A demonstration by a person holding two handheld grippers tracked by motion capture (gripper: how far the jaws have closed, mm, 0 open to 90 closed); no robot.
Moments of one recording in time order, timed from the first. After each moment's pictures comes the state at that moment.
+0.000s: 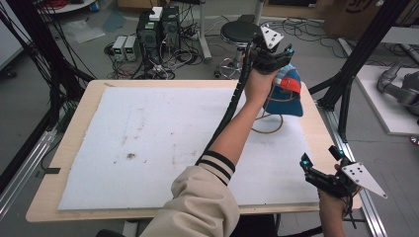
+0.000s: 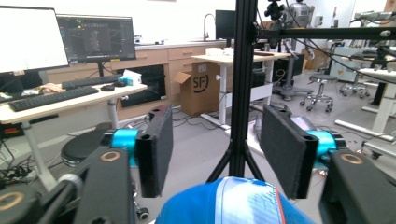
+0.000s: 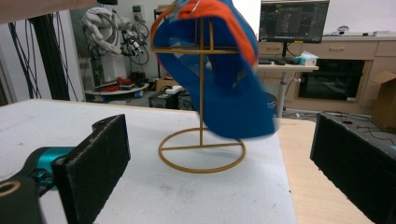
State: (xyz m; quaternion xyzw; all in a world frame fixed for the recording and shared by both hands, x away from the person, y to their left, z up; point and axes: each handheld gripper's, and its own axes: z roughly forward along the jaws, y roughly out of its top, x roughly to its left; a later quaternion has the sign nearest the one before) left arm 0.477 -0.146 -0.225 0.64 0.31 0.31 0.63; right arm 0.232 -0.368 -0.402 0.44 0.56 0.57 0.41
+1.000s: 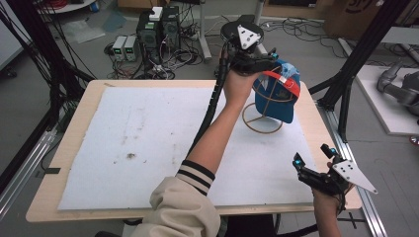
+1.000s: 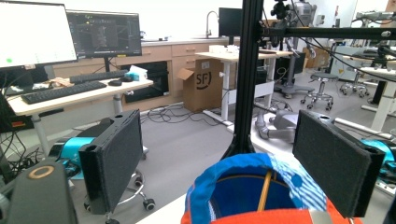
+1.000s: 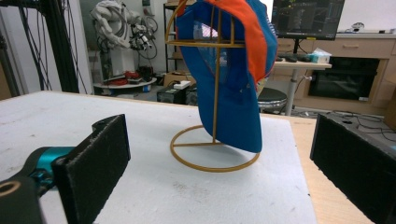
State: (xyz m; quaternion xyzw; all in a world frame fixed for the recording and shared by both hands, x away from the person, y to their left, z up) left arm 0.463 -0.088 -0.222 0.64 0.31 0.31 0.62; right arm 0.239 -0.354 -0.404 0.42 0.58 0.57 0.40
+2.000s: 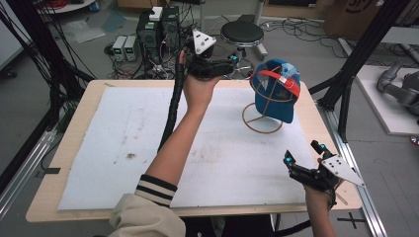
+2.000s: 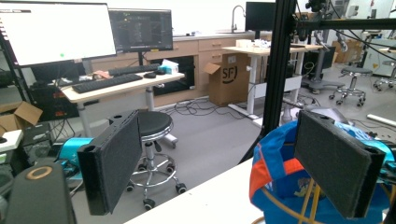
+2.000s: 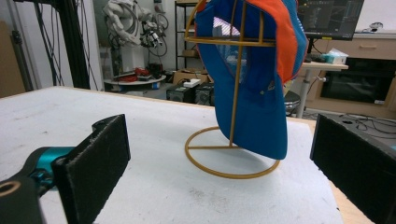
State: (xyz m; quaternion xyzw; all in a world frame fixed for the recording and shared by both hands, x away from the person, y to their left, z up) left arm 0.436 0.008 -0.224 0.64 0.34 0.35 0.60; right arm 0.251 -0.336 -0.405 0.41 0.60 0.57 0.39
